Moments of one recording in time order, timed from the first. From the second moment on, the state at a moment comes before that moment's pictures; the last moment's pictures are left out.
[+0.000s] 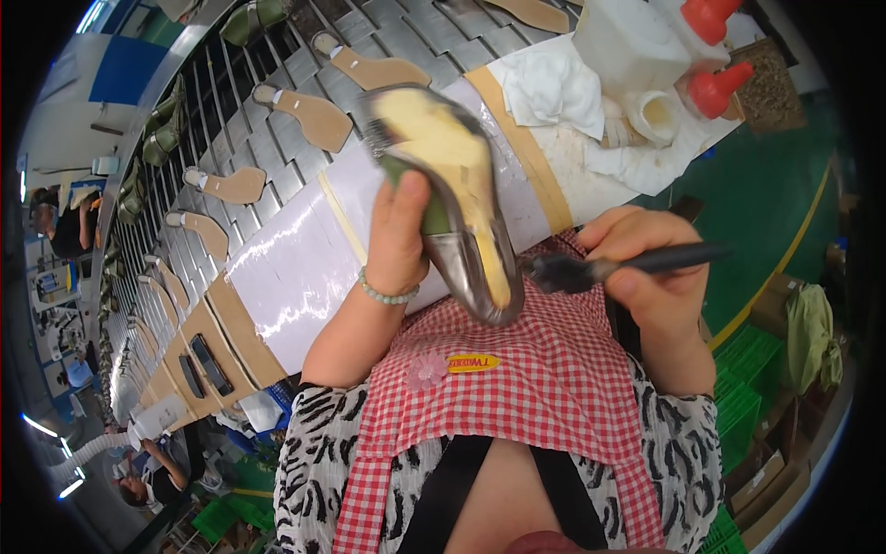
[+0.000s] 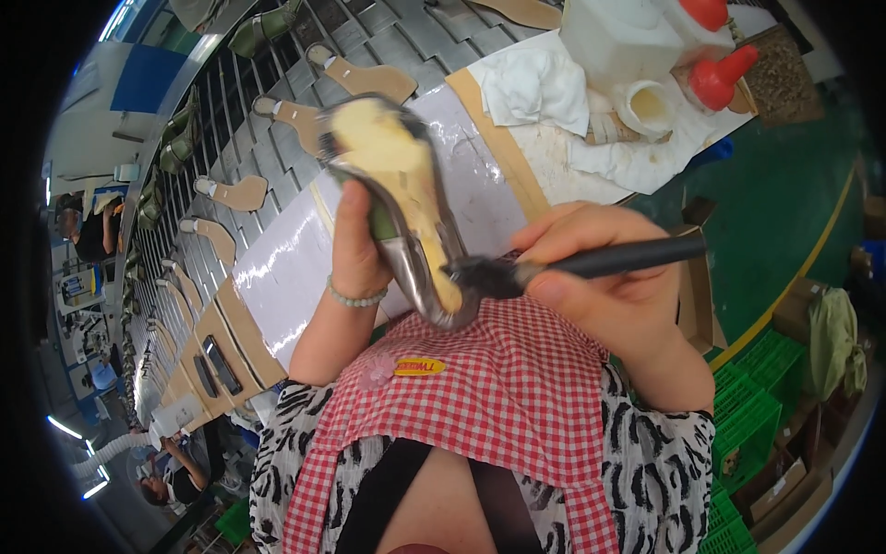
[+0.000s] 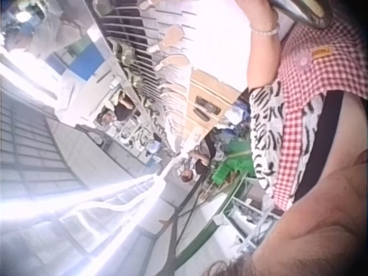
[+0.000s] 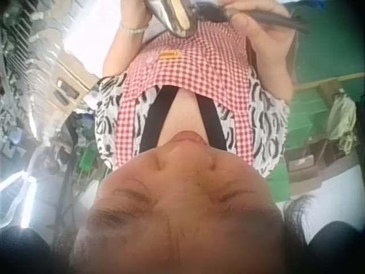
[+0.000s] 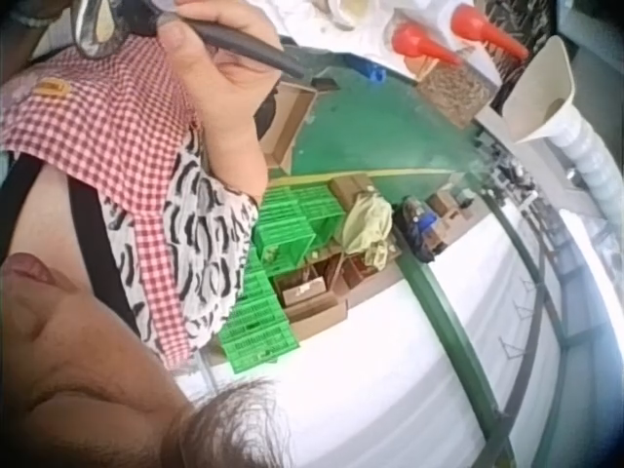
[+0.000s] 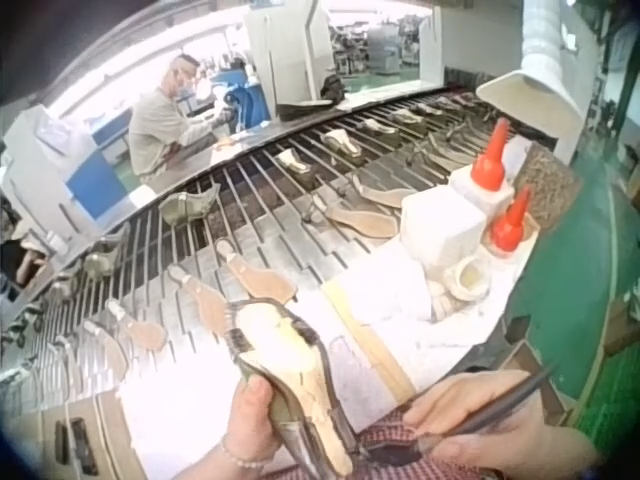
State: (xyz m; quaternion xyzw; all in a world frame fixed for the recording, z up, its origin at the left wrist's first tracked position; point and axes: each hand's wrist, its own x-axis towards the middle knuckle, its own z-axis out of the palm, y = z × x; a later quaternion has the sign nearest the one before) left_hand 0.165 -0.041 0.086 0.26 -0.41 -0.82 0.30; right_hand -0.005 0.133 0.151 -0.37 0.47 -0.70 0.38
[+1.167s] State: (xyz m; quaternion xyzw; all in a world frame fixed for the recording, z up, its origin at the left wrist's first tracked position) left_hand 0.212 0.005 0.048 0.24 -0.82 -0.44 0.29; right_hand 0.013 0.097 0.096 -0.40 0.60 -0.64 0.26
